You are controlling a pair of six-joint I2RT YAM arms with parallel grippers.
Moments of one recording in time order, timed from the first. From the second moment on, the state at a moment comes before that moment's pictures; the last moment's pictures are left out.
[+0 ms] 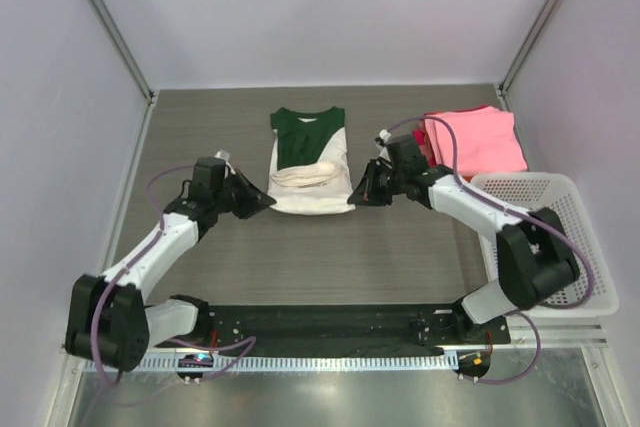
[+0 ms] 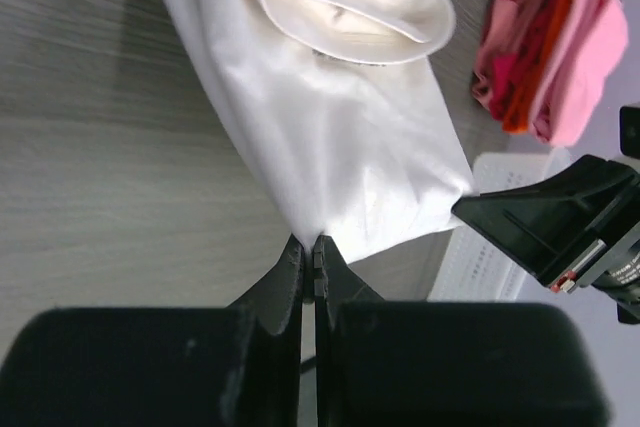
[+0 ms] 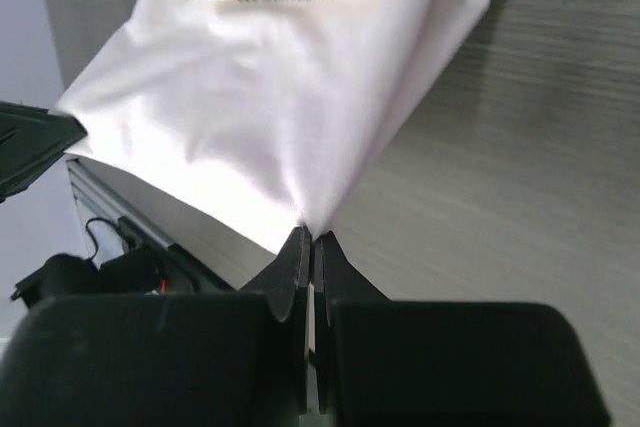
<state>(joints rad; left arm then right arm) -0.25 1.21 0.68 -0.21 0.33 -0.96 0.46 1.53 0.95 -0.26 -0.40 0.68</state>
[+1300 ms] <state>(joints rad) -0.20 1.74 1.19 -0.27 0.32 -0.98 0.35 1.88 1.45 -0.42 -0.27 0.65</state>
